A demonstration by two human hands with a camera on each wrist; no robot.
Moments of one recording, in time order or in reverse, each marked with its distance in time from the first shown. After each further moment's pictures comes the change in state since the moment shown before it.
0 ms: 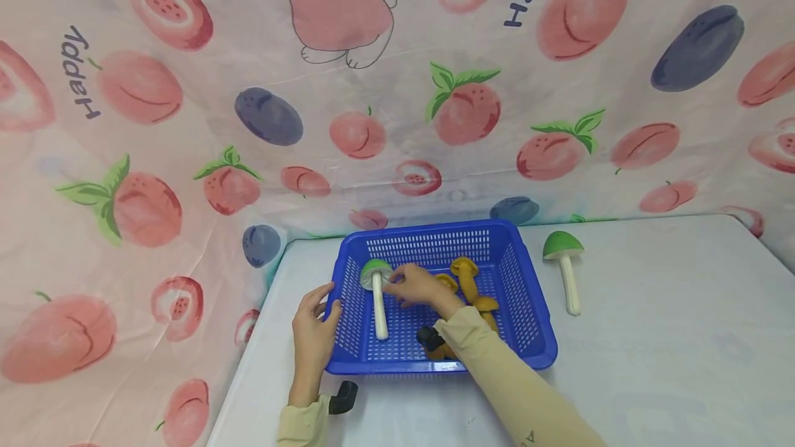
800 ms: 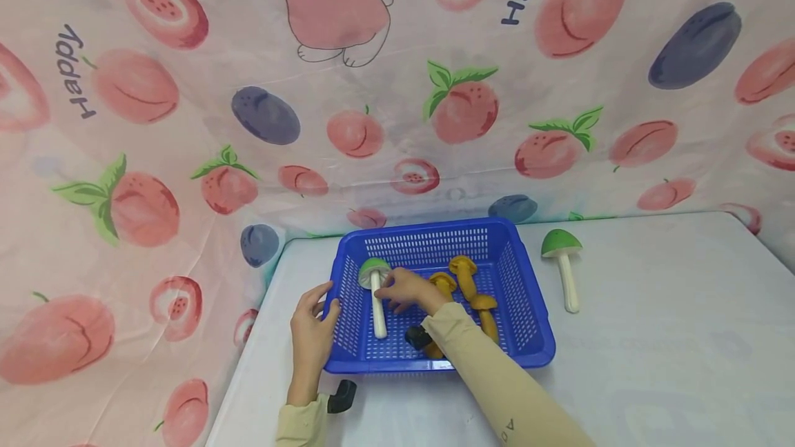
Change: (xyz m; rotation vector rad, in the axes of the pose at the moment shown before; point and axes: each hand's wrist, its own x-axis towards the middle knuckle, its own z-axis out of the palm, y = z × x) left_hand 0.000 0.000 -0.001 0.004 -0.004 0.000; right_hand 0.011 -0.001 0.014 0.007 -0.058 0.094
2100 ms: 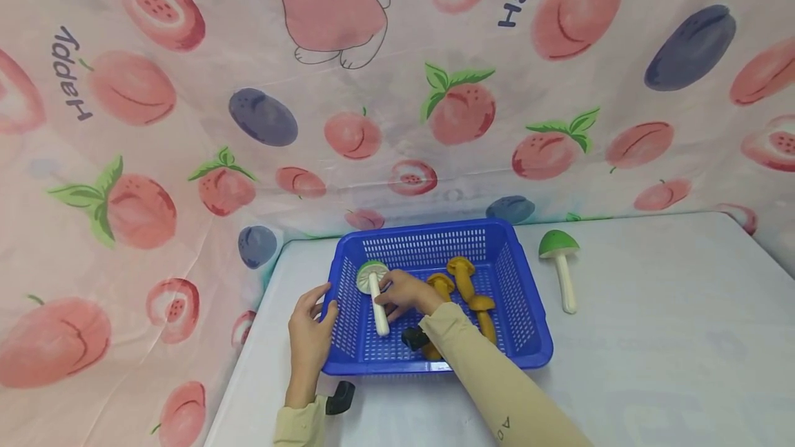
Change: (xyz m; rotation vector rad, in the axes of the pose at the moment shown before) left_hand 0.001 -0.001 0.000 0.000 -0.006 -0.021; right_hand 0.002 0.004 0.004 0.189 -0.055 0.007
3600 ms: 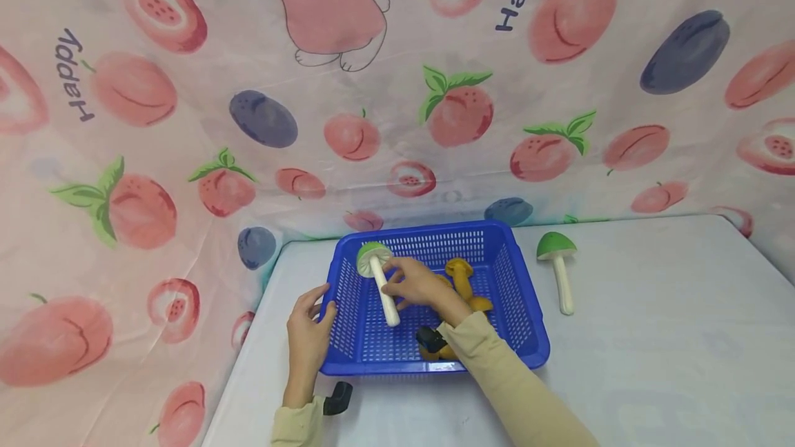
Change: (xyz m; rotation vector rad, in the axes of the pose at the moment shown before) left_hand -0.001 0.002 -0.002 -0.009 -0.006 0.015; right_hand -0.037 -0.024 -0.022 -0.141 0.093 -0.156
